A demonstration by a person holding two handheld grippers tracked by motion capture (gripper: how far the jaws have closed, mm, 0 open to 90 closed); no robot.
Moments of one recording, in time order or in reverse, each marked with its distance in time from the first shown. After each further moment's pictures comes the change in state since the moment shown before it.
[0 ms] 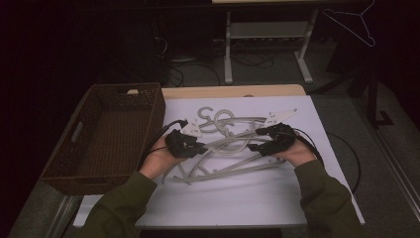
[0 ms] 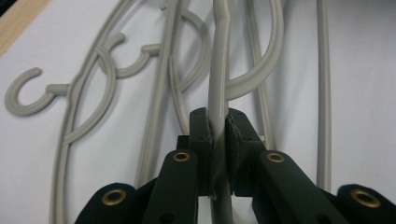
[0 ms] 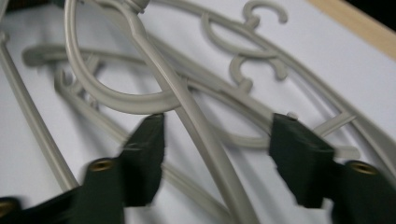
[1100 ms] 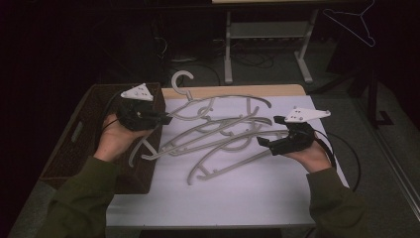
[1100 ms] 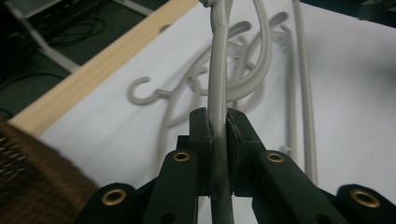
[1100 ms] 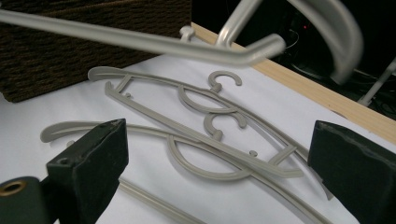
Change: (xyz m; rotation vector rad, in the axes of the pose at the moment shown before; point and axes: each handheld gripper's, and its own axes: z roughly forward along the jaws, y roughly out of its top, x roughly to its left) left arm 0.052 -0.006 -0.127 -0.151 0.141 -0.209; right arm 0.011 -0.001 -0.054 -0.230 -0.120 0.074
